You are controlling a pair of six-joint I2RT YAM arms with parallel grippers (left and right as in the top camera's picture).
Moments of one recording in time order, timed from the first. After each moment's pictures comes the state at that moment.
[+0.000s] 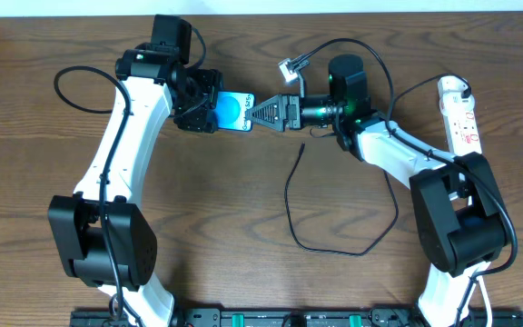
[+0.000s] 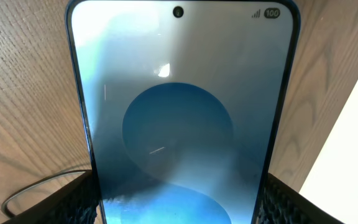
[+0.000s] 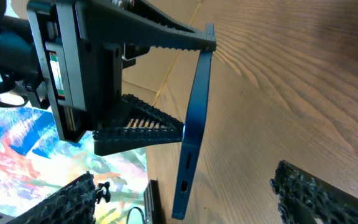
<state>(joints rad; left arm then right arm) -0.13 1.84 1.66 -1.05 0.28 -1.54 0.40 1.98 1.21 0.41 -1.10 0.76</state>
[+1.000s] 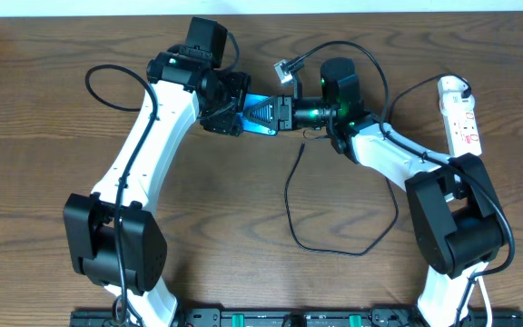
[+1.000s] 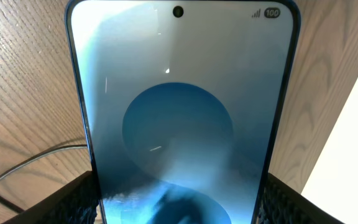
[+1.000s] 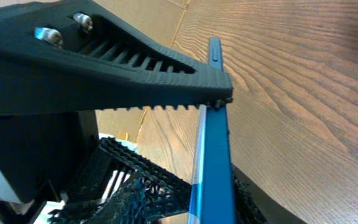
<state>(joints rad) -0.26 1.84 1.66 -1.01 0.28 -1.60 0.43 1.98 1.21 0.39 -1.01 0.79</state>
